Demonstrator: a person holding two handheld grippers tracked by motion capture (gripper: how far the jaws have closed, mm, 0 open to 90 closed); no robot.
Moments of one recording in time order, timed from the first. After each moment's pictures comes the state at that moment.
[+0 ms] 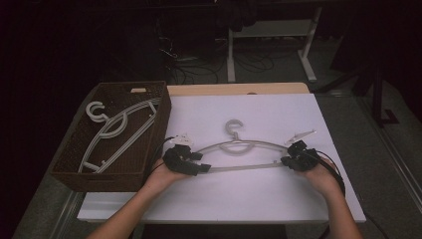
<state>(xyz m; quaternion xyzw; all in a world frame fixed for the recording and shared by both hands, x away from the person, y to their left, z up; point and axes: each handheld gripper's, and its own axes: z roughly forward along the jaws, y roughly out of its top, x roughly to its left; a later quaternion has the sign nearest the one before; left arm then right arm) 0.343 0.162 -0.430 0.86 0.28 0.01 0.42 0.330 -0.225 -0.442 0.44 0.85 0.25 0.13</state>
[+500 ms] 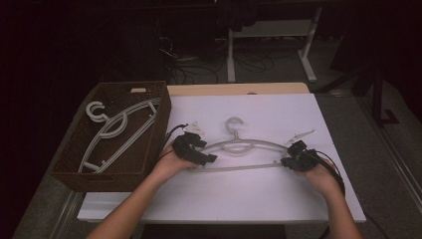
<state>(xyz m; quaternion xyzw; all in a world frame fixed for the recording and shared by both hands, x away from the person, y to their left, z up) 0.381 0.130 -0.420 0.90 0.26 0.06 0.35 0.331 -0.225 -0.444 0.44 0.85 0.25 0.12</state>
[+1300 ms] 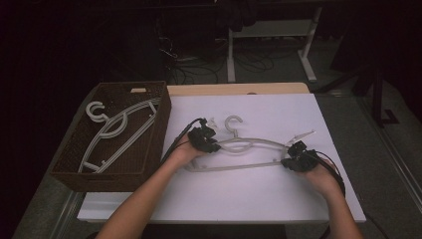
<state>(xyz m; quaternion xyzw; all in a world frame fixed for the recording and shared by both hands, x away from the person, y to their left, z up) 0.420 0.096 -0.444 0.93 0.20 0.09 0.28 0.332 -0.227 -0.447 0.44 0.85 0.24 0.12</state>
